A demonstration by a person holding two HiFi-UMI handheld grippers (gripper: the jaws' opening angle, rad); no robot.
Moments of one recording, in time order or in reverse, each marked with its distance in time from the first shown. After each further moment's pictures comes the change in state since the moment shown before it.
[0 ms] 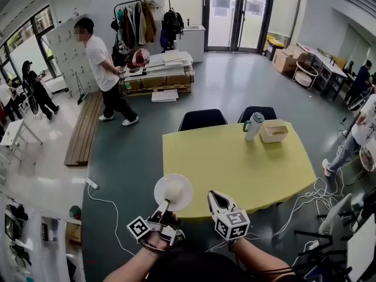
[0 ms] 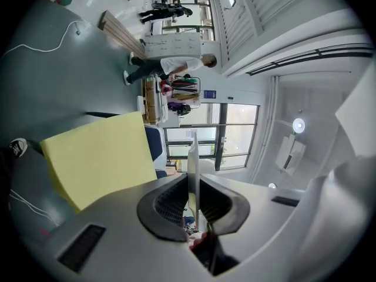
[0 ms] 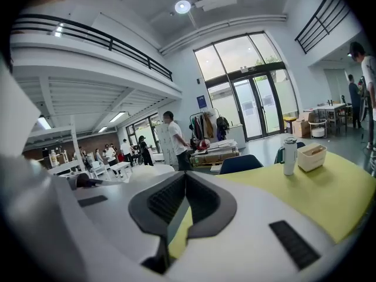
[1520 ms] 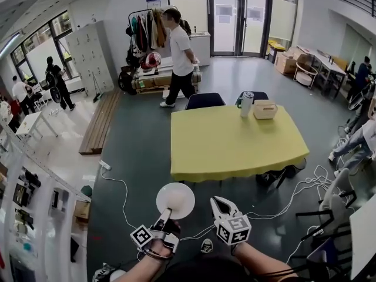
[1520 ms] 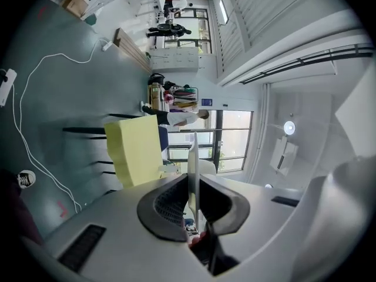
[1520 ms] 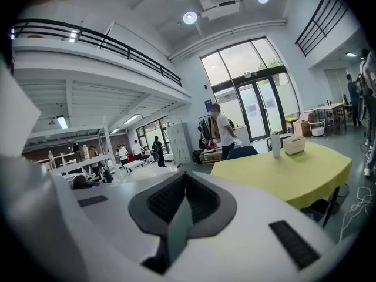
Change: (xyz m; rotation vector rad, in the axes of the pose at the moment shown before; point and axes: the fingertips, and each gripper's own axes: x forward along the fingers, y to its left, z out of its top) left arm -0.321 -0.004 -0.196 0.002 -0.072 -0.008; right arm -0.306 0.140 -0.127 -0.013 -0.034 0.057
